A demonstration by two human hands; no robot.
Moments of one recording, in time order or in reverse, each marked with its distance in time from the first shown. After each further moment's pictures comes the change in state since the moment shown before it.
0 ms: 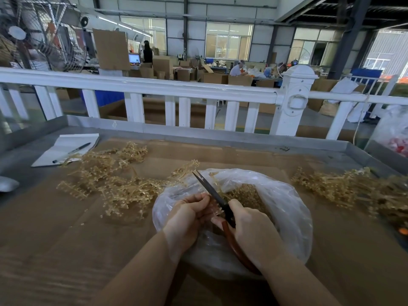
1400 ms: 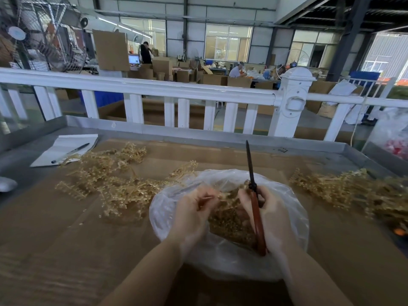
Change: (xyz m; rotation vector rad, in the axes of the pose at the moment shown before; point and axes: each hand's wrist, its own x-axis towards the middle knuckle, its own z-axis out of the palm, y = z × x) left_hand -0.020 -0.001 0.014 0.820 -0.037 0.604; right_hand 0.008 0.007 -0.022 0.774 0.251 0.476
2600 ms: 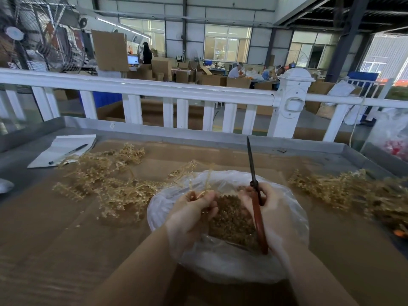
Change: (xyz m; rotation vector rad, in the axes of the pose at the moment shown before) left_hand 0.021 -0.007 0.001 -0.835 0.051 -0.695; right_hand 0.006 -0.004 -0.007 -0.152 0.031 -0.062
